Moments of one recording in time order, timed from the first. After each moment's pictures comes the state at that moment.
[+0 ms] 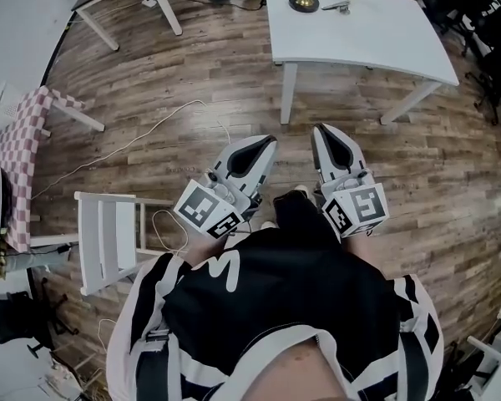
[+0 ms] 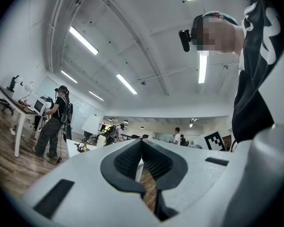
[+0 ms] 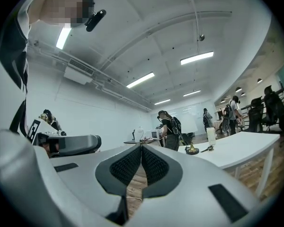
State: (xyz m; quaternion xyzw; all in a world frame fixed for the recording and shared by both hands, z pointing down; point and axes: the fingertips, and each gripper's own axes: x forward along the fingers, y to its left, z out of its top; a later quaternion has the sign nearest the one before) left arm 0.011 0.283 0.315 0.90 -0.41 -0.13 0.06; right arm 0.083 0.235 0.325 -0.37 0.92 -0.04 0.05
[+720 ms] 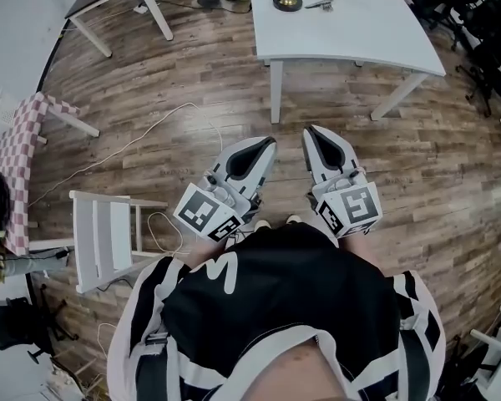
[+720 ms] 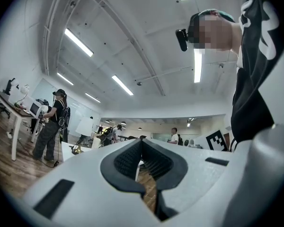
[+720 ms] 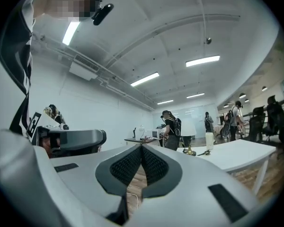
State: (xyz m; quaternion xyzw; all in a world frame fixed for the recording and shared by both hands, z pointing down) left arm 0.050 0.308 0.302 0.91 -0.40 -0.12 0.04; right arm 0.105 0.267 0.318 -0.37 0.93 -0.03 0.03
